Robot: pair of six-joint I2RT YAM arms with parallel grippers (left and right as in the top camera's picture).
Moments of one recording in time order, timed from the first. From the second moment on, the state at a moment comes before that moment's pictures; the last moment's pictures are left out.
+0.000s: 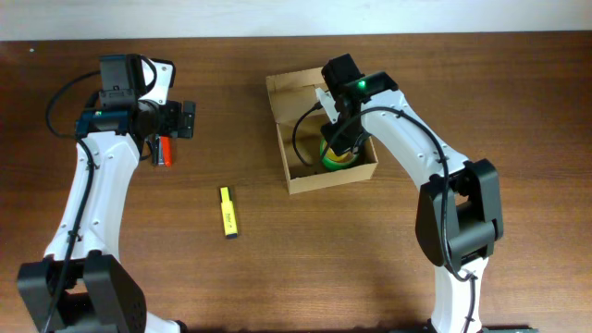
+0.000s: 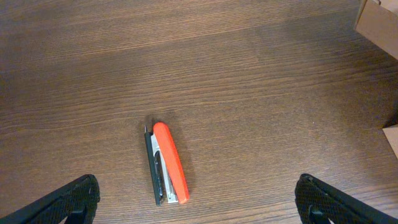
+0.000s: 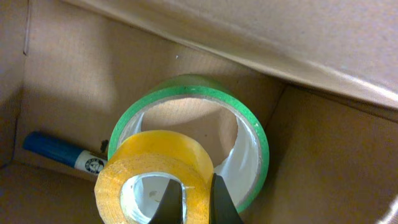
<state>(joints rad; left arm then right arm) 0.07 1.68 1.41 -0.67 0.03 0.23 0.39 2.13 1.78 -1.05 0.02 -0.13</state>
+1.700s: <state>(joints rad) 0.07 1.68 1.41 -0.69 0.02 0.23 0.40 1.79 2.05 -1.36 0.25 -0.12</state>
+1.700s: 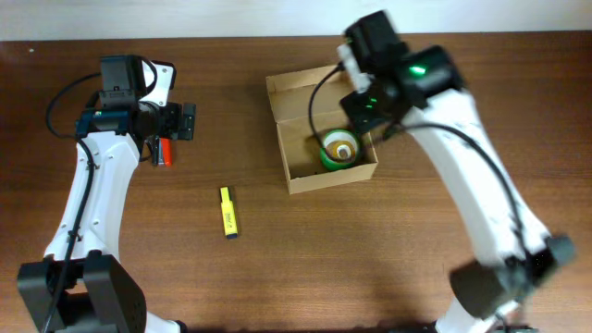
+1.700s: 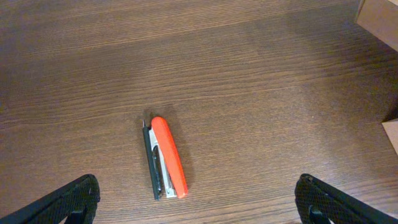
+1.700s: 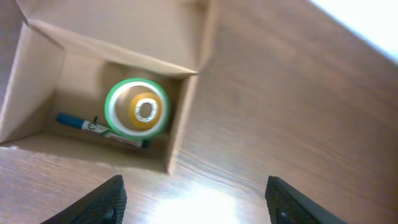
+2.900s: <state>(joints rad) 0.21 1.76 1.63 -1.12 -0.05 0.19 -0.36 1.74 1.73 -1.22 0.03 0.00</state>
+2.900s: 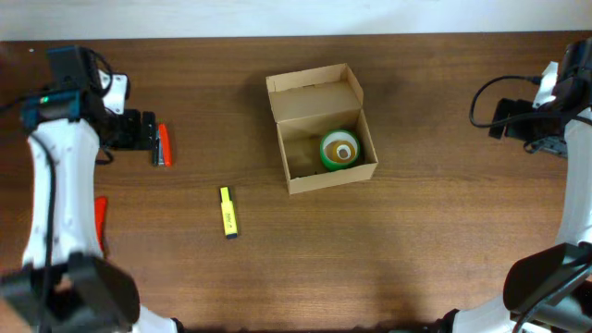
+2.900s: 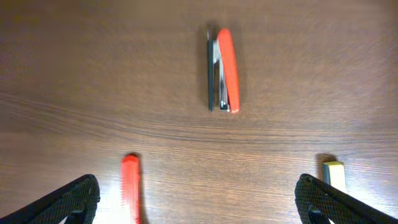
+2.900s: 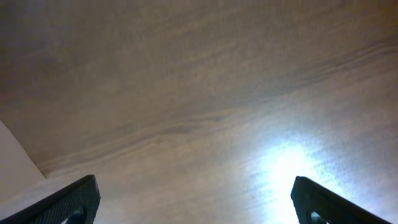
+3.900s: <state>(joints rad) 0.21 2.27 1.91 -1.18 0.05 0.16 -0.36 1.74 1.73 -1.19 0.01 0.00</state>
